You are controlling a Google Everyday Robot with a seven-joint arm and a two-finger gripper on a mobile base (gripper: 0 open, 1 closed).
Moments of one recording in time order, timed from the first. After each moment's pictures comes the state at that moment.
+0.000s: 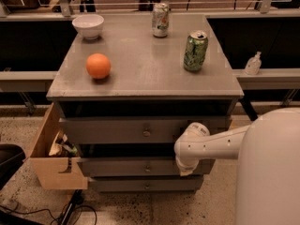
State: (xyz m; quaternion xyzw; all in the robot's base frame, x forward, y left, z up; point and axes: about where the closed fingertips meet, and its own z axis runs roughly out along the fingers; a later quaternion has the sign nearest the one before) arm 0.547 -0.150 0.428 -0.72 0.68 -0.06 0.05
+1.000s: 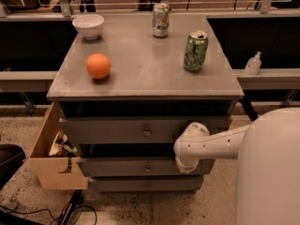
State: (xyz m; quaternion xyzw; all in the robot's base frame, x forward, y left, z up) arm 0.546 -0.150 0.429 -0.72 0.68 -0.06 0.05
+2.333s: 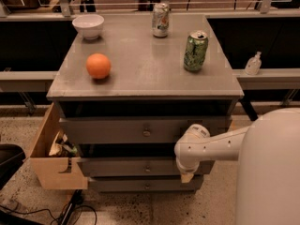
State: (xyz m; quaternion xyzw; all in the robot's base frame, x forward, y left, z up) arm 0.545 -0.150 0.428 -0.72 0.68 -0.06 0.05
